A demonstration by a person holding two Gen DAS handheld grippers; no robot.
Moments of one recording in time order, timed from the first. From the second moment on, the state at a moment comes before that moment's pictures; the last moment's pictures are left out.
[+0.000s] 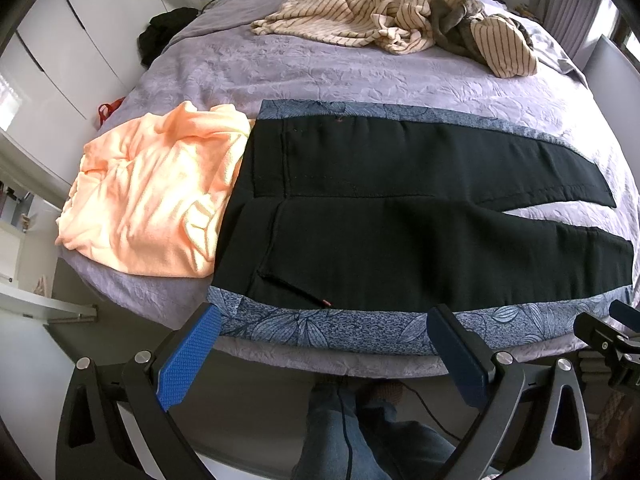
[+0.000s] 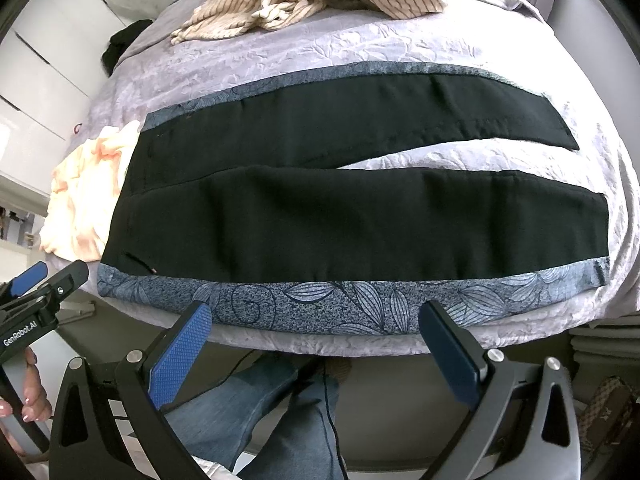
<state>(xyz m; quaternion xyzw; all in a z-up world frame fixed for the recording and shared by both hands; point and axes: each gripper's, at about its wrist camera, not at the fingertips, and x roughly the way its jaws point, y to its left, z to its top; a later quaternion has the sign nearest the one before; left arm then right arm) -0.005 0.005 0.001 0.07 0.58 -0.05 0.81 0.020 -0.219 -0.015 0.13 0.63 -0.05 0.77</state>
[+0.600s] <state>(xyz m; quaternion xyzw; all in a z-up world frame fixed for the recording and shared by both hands) -0.003 -0.003 -0.004 0.07 0.58 -0.04 0.81 0.021 -0.223 -0.021 0.14 0.63 -0.05 0.76</state>
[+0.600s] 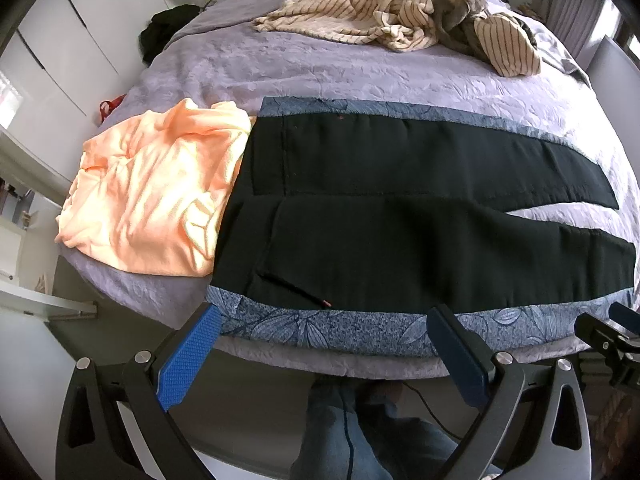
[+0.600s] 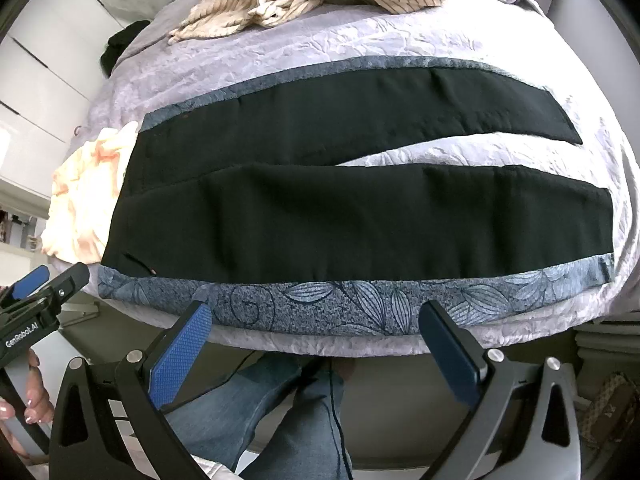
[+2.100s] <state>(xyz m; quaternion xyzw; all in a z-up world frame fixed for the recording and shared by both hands) 0.022 0.080 -0.140 -0.27 0.61 -0.11 0.74 0.018 -0.255 -0.157 0.55 0.51 0.10 0.66</state>
